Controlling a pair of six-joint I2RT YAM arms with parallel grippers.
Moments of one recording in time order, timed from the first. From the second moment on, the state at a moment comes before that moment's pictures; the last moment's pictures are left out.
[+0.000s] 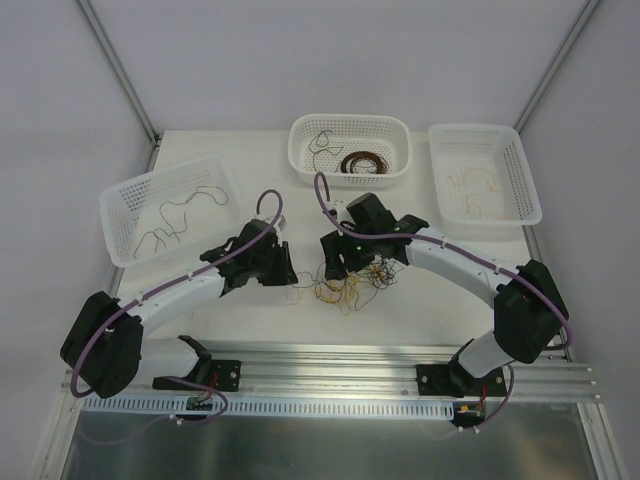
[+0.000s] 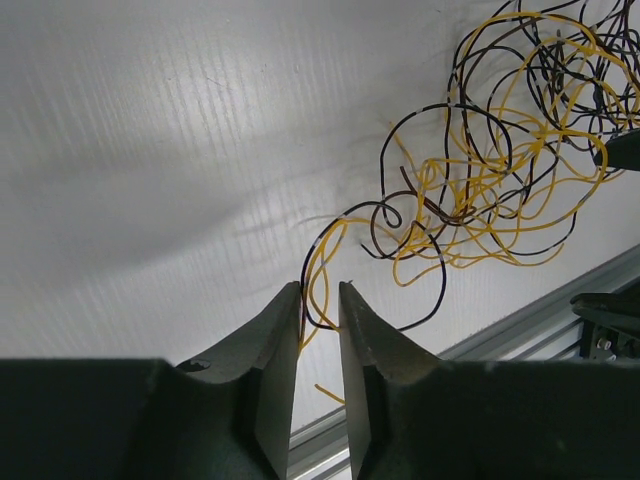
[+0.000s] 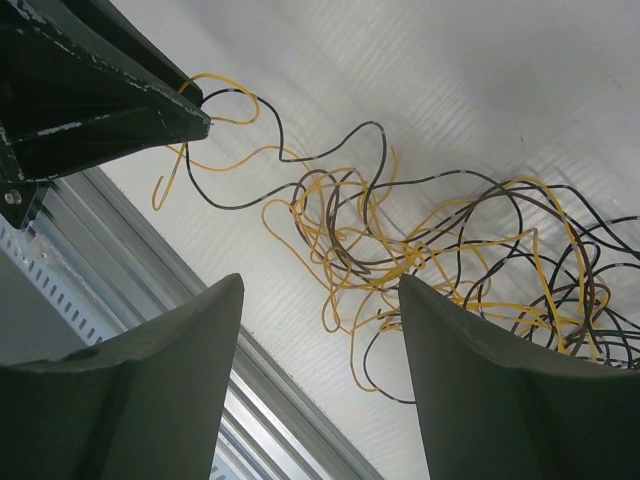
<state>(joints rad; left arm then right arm) -0.62 1.24 0.68 -0.29 0.14 -0.63 0.77 1.53 1.12 -0.53 -0.30 0.20</state>
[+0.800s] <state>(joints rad) -0.58 1.06 0.61 -0.30 0.12 -0.64 0.66 1.64 0.95 -0.45 -0.20 0.27</state>
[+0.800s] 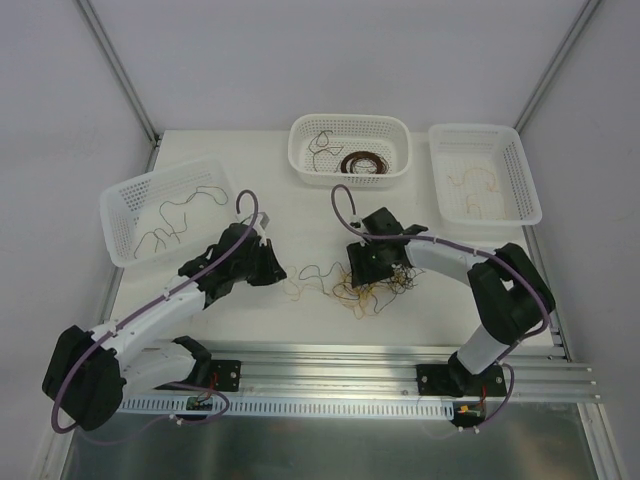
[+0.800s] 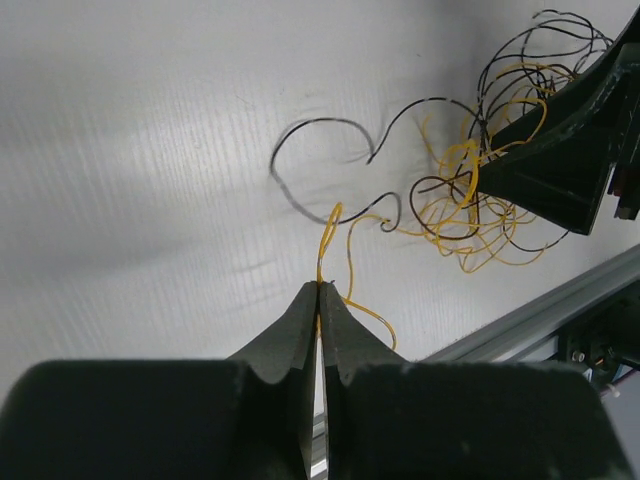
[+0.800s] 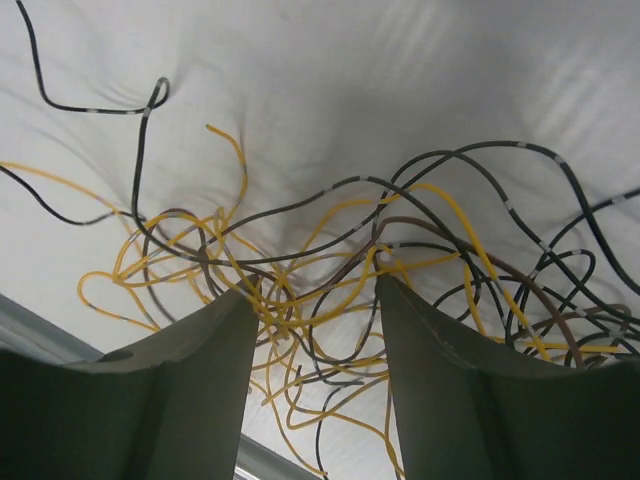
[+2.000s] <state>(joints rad) -0.39 0.78 1.53 -0.94 -0.49 -0.24 0.25 1.46 0.79 -0.54 -0.19 0.43</state>
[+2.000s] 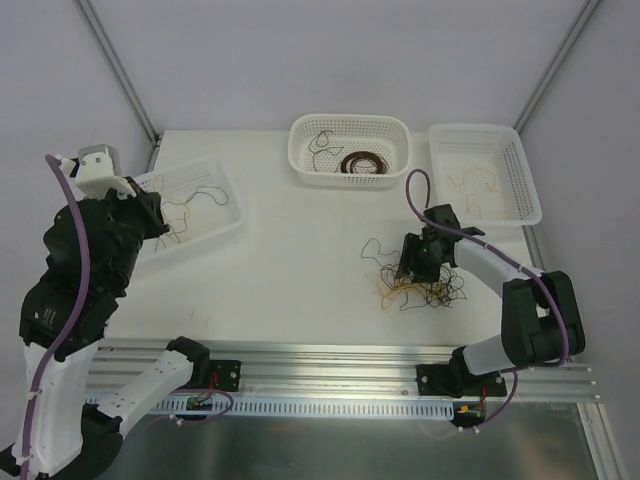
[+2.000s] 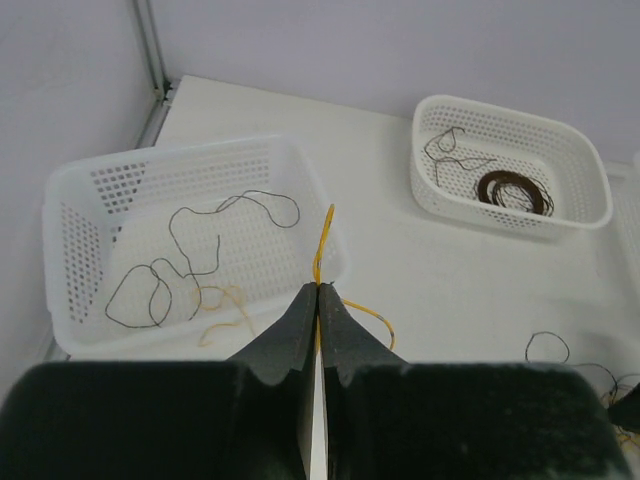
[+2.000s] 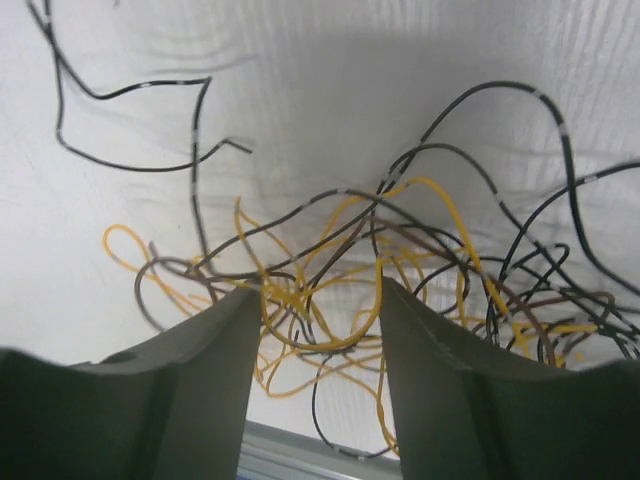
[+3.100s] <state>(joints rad) -0.40 0.90 1.24 -0.63 0.26 -0.64 0.80 1.25 1.11 -0.11 -0.49 0.29</state>
